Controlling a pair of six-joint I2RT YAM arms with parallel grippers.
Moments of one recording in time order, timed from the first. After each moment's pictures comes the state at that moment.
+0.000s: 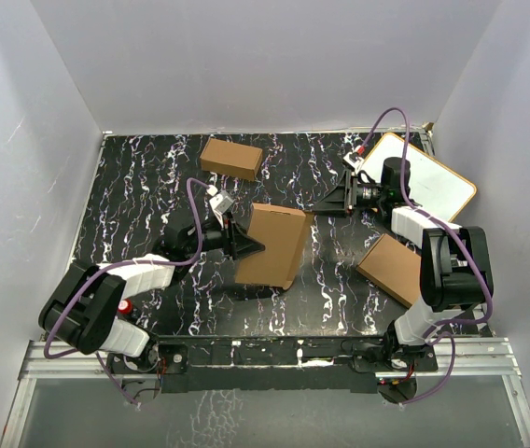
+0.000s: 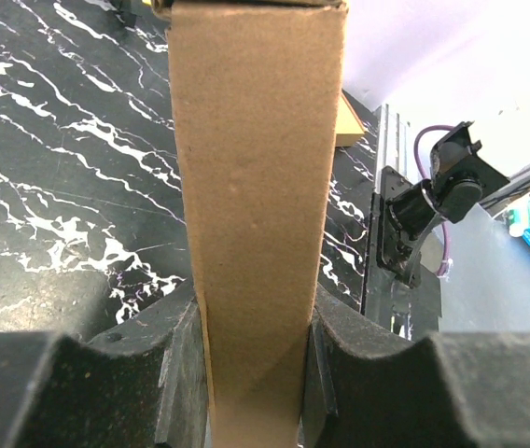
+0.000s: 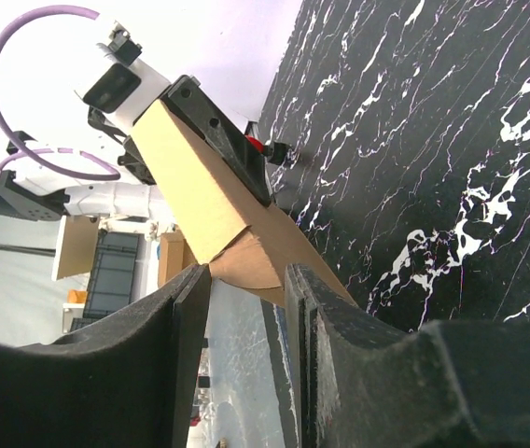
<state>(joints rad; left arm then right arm) -0.49 1.42 0.49 0.82 0.84 -0.47 0.01 1.63 0.89 0.38 -1.36 0.82</state>
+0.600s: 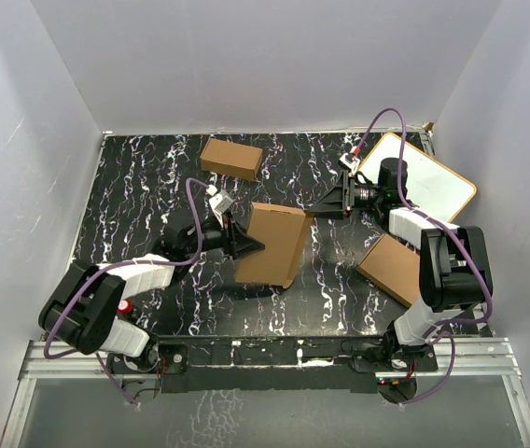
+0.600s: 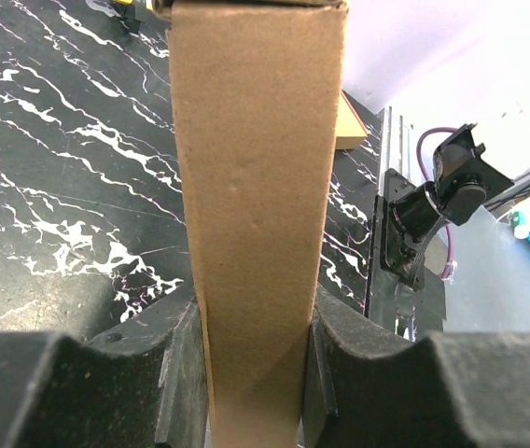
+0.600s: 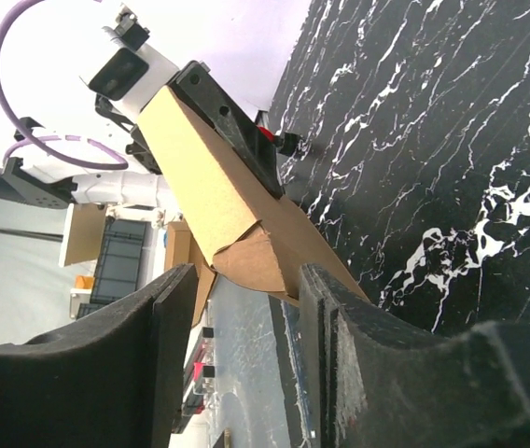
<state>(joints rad) -0.49 1.42 0.49 0.81 0.83 -0.46 0.04 1.63 0.88 0.41 -1.37 0.83</state>
